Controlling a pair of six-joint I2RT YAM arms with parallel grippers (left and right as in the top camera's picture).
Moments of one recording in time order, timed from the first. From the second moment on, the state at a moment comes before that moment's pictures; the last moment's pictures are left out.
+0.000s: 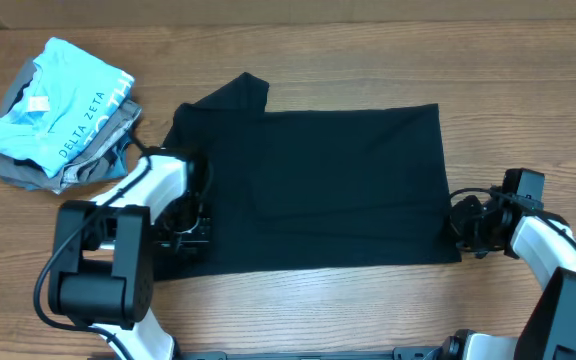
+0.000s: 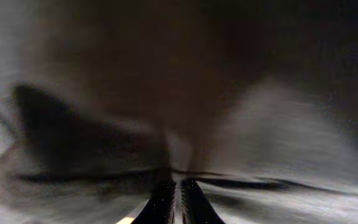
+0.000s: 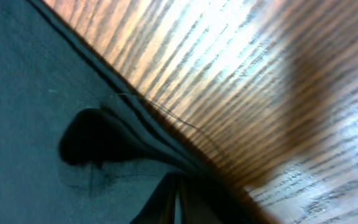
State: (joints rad) left arm -0.11 1.87 1.04 -1.11 -0.09 -0.21; right arm -0.33 1.52 0.66 -0.50 -0.32 0.57
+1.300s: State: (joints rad) left arm -0.09 1.97 1.74 -0.77 0.27 0.04; right arm -0.33 1.52 1.31 -0.68 -0.63 0.44
